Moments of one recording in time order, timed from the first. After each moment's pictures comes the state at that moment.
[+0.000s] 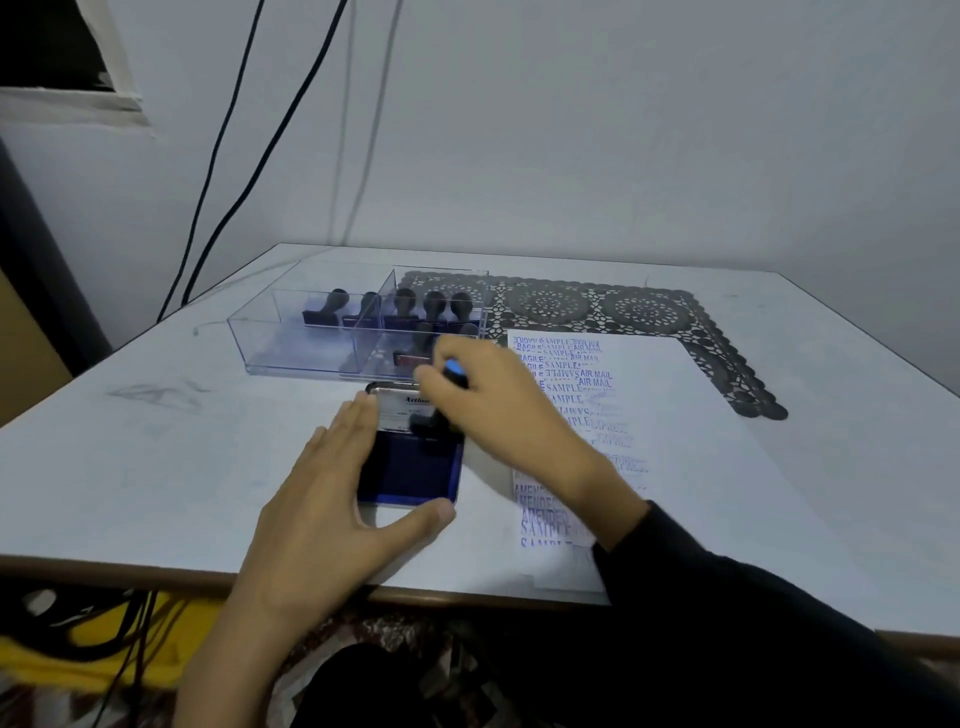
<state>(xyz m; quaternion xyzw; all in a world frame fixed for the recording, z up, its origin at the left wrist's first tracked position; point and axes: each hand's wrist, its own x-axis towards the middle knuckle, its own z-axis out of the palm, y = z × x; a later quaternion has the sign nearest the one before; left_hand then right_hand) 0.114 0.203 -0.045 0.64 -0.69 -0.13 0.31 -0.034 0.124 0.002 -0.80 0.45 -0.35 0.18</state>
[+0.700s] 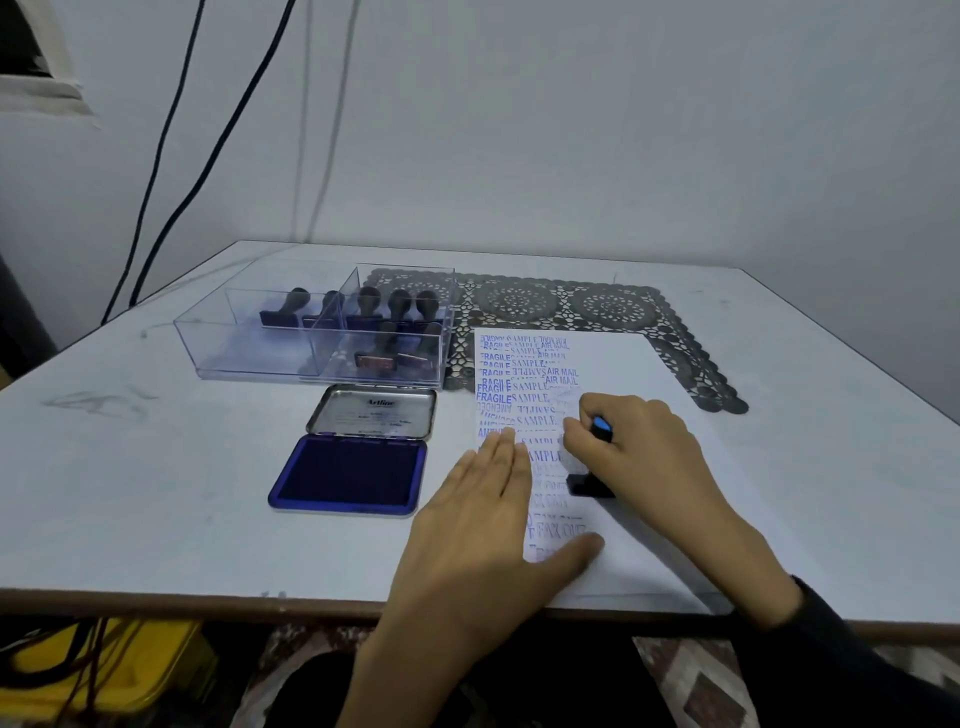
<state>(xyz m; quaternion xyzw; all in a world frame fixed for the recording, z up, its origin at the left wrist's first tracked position) 0.006 0.190 -0.057 0.53 -0.83 -0.08 0.18 -0.151 0.152 -0.024 -0.72 0.63 -0.31 0.02</state>
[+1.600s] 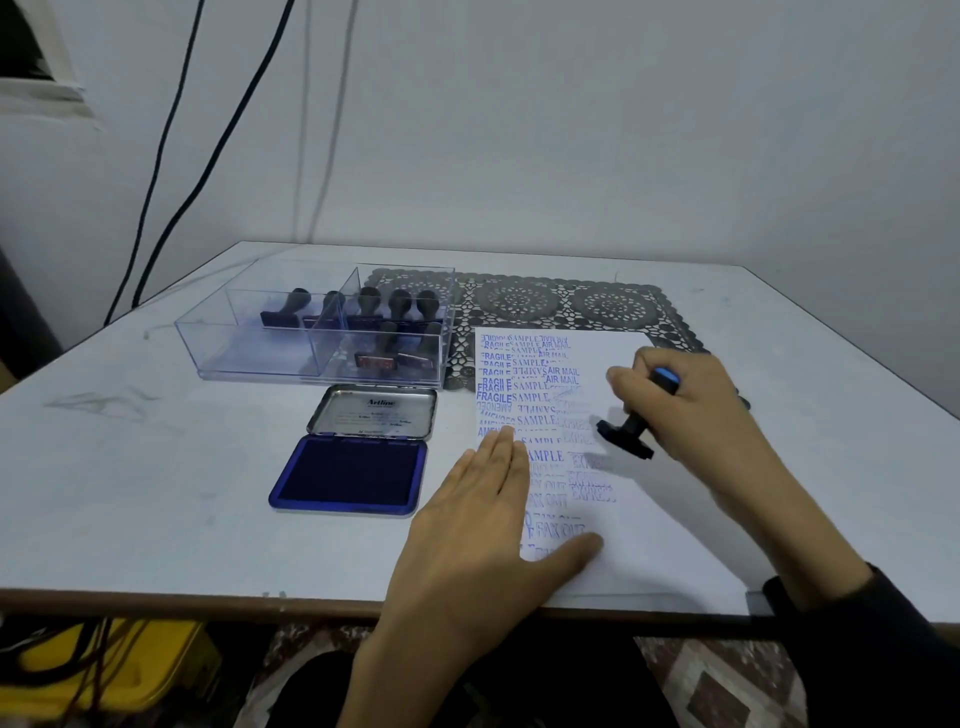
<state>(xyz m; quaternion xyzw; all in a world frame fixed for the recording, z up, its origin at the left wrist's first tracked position) 0.008 0.192 -0.051 0.53 -0.82 -0.11 0.19 -0.172 0.154 0.007 -0.64 0.56 -0.47 0.23</state>
